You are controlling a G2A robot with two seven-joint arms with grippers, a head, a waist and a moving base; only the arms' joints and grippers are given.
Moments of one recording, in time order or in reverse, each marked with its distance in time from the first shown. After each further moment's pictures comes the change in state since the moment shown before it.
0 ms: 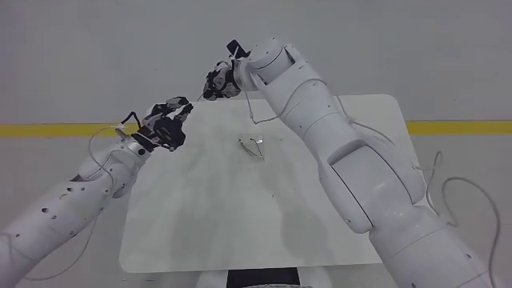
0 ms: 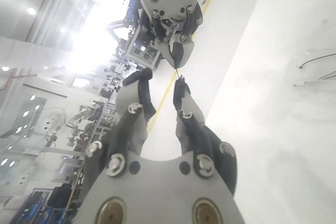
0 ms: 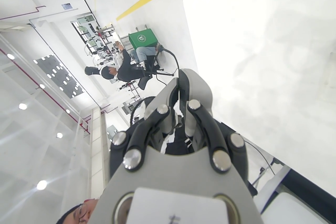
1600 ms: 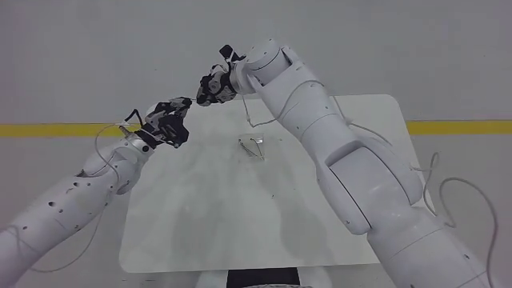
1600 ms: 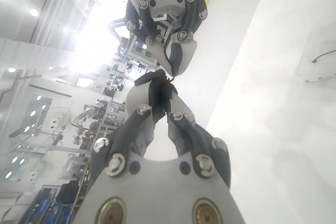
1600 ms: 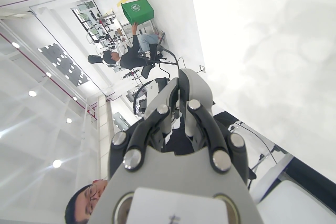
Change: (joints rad) left arm -0.077 -0.014 0.089 0.044 0.000 0.041 -0.020; right arm -0.004 -0.013 0.012 0.004 0.013 0.000 0.072
